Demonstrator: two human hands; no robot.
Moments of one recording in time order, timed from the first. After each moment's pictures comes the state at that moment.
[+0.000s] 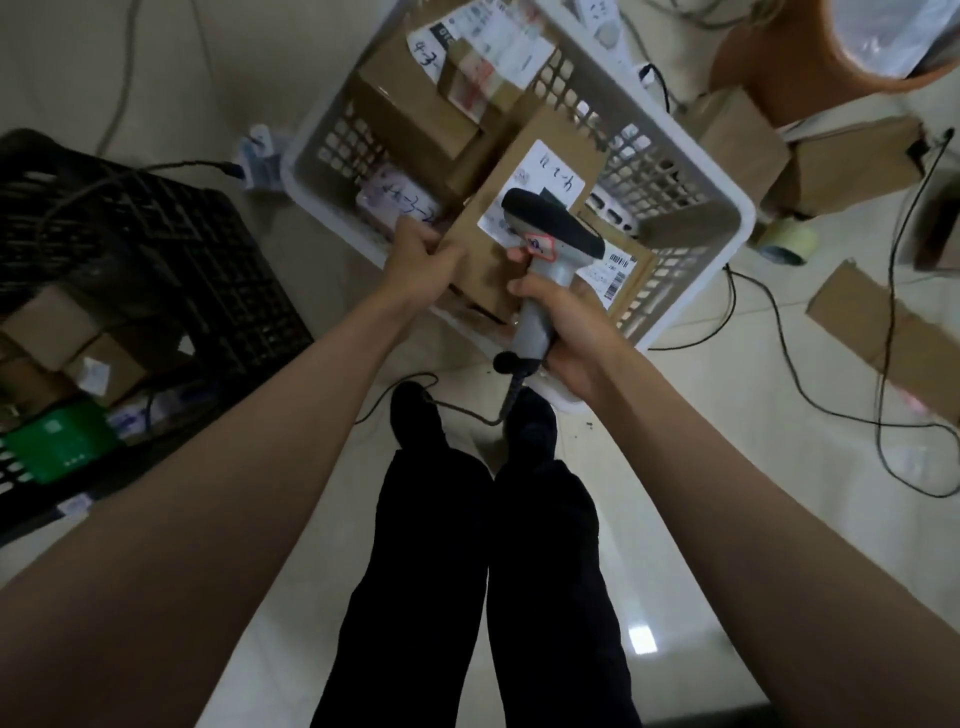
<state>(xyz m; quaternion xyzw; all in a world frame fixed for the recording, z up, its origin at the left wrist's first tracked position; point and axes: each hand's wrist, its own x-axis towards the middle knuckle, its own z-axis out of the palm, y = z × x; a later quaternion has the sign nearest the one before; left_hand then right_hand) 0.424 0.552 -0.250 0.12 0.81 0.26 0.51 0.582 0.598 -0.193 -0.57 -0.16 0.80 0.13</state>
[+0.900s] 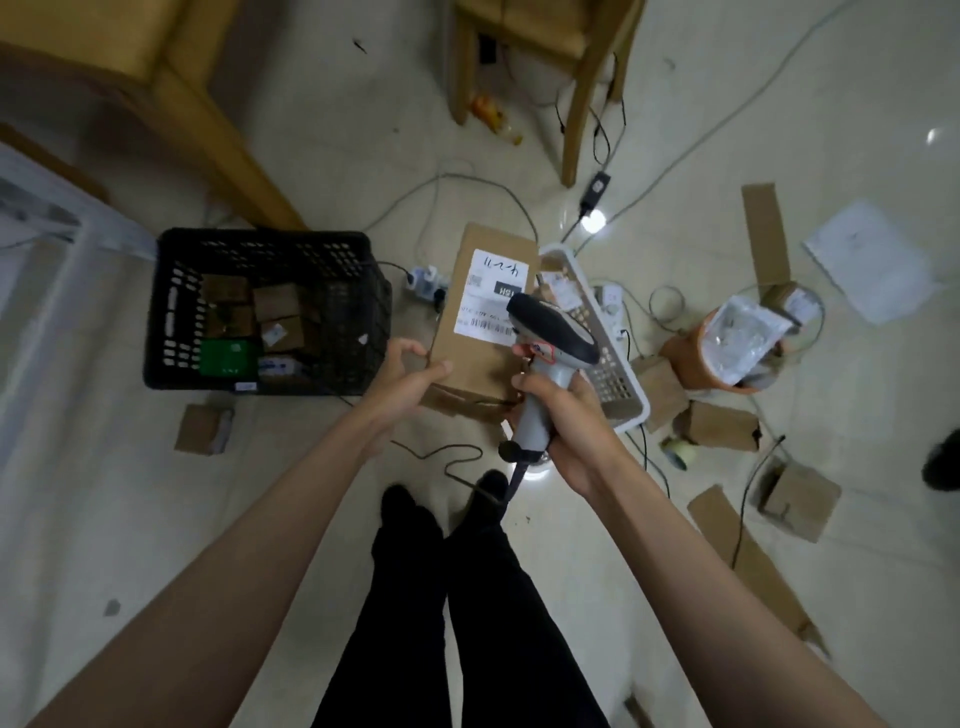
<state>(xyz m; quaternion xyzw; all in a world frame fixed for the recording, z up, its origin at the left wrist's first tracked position) 0.454 0.382 0.152 -0.06 0.75 0.46 0.48 0.596 0.529 0.214 -0.46 -0.40 0.79 0.02</state>
